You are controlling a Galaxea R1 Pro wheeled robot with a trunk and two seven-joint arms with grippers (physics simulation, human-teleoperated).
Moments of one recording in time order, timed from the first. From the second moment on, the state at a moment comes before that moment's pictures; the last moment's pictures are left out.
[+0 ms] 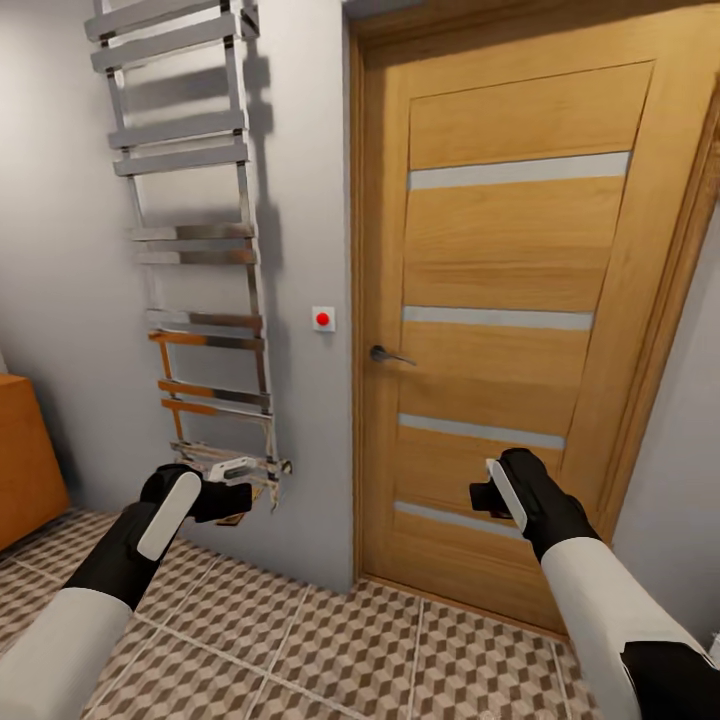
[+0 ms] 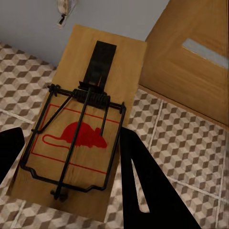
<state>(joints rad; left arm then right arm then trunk) -0.70 0.18 -0.17 -1.09 0.75 1.03 0.31 -0.86 -0.04 0.01 -0.76 -0.06 1.04 -0.11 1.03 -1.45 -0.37</state>
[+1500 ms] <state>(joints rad) -0.70 0.18 -0.17 -1.10 0.75 1.03 0.31 -0.86 -0.05 0.01 -0.76 -0.06 1.04 -0.11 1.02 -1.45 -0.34</state>
